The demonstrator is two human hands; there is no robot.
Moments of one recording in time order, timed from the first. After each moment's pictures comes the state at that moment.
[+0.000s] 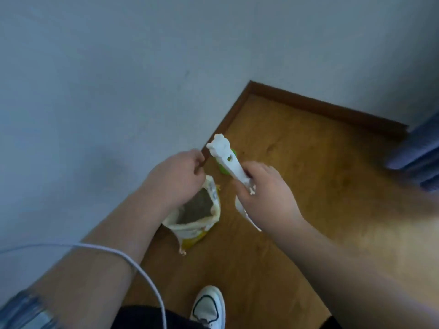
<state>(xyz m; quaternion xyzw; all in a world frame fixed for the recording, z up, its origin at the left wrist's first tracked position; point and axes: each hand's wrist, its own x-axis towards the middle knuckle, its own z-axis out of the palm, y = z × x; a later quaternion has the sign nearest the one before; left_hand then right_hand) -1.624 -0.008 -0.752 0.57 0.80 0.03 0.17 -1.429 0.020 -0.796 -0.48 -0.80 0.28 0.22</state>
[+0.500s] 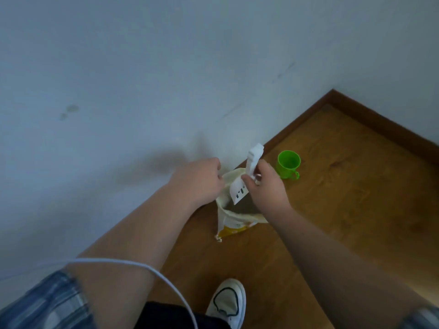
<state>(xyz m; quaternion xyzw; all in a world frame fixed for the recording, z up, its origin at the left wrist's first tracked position) -1.726 -0.097 -0.786 0.45 0.87 0.00 0.22 -1.587 0.006 -0.882 -0.42 -0.80 0.39 0.15</state>
